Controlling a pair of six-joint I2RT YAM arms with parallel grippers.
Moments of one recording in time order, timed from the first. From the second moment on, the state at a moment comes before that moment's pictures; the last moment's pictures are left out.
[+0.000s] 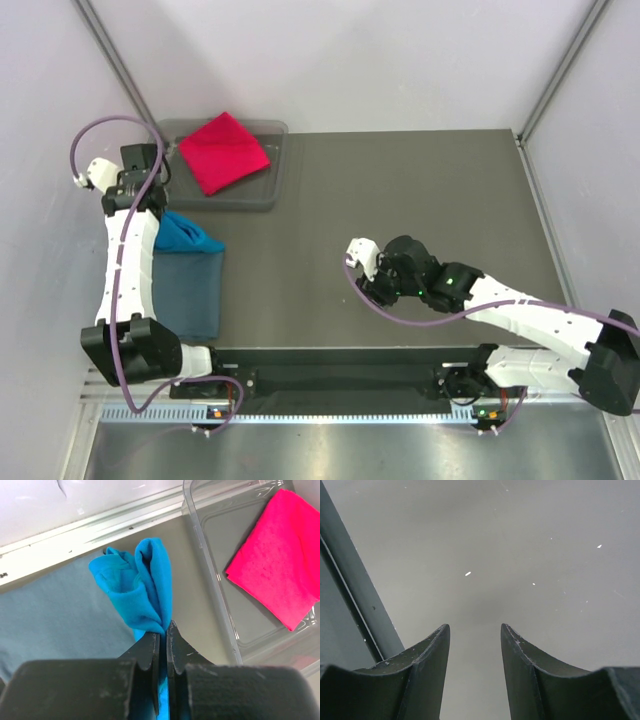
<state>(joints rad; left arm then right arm) 0.18 1.35 1.42 -0.90 -0.52 -0.93 0.91 1.10 0.77 -0.39 -0.11 -0.22</state>
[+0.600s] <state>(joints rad) 0.20 1.34 1.44 -0.92 -0.51 -0.86 0.91 1.12 0.77 -0.35 -0.12 -0.19</state>
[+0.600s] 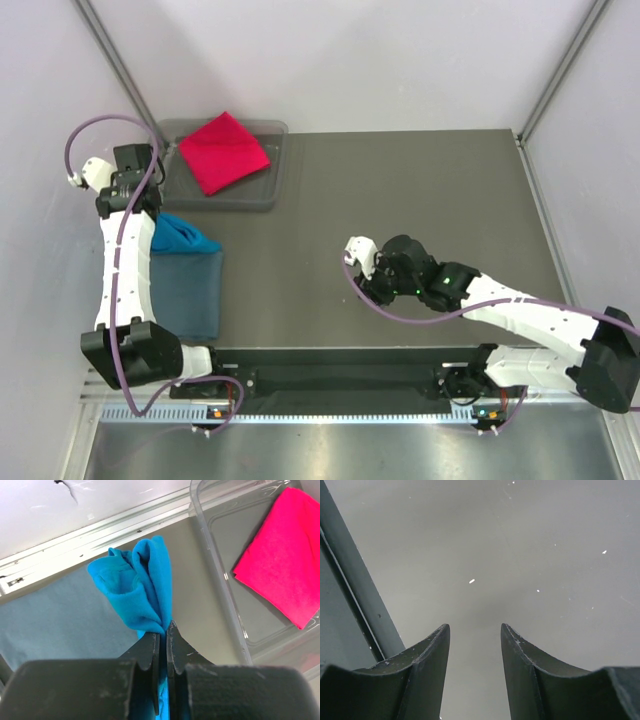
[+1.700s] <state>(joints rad) 0.27 1.23 1.30 -1.06 -0.51 -0.84 0.91 1.15 0.77 -0.34 -0.18 -0.21</state>
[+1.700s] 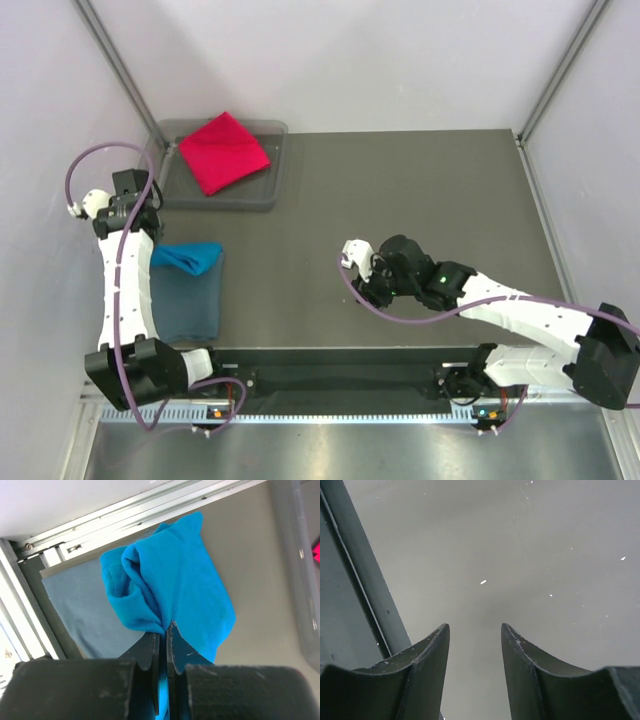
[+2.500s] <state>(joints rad) 0.27 1.06 1.09 -1.18 -0.54 -0.86 0.91 1.11 0.75 -0.35 -0.19 -0.20</state>
